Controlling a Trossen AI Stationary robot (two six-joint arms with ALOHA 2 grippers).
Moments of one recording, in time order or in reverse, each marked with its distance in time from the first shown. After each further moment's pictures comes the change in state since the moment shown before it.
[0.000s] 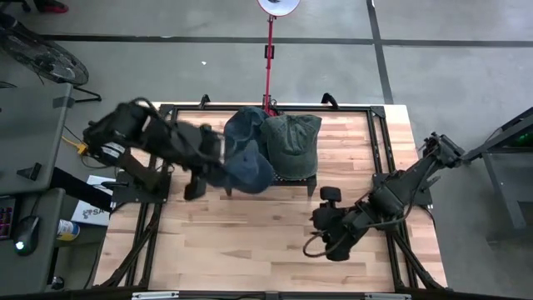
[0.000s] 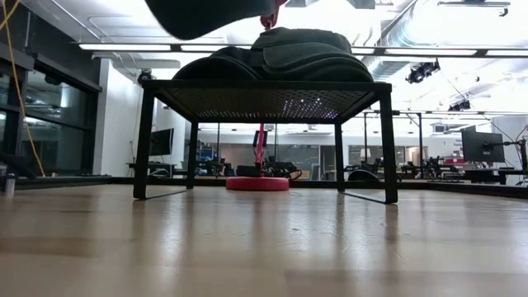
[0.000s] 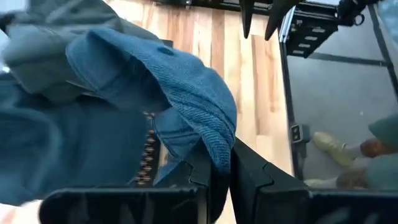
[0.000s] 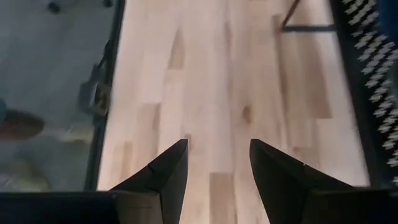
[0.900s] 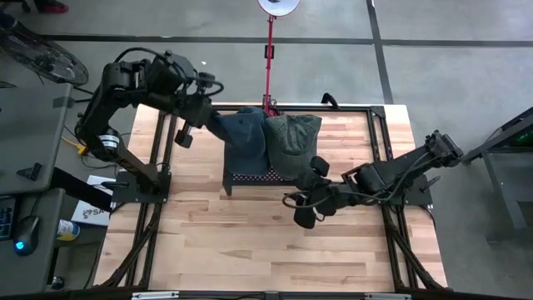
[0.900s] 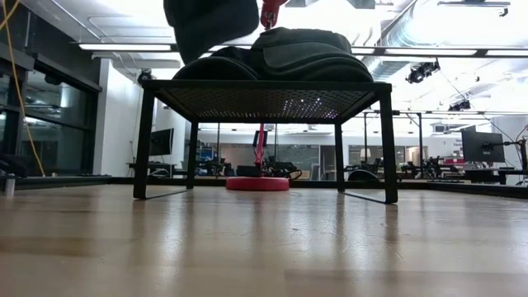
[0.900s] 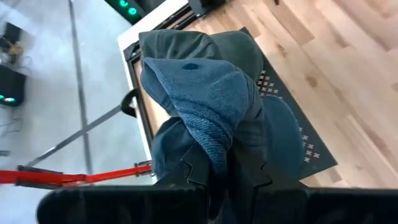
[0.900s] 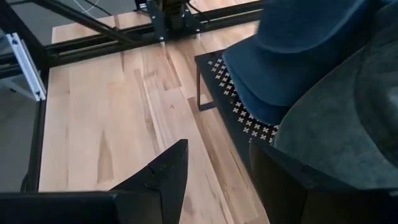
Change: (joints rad) left arm 0.495 -0.067 0.000 -0.003 0.189 1.068; right arm -0.213 0.000 0.000 0.212 0.226 -0.002
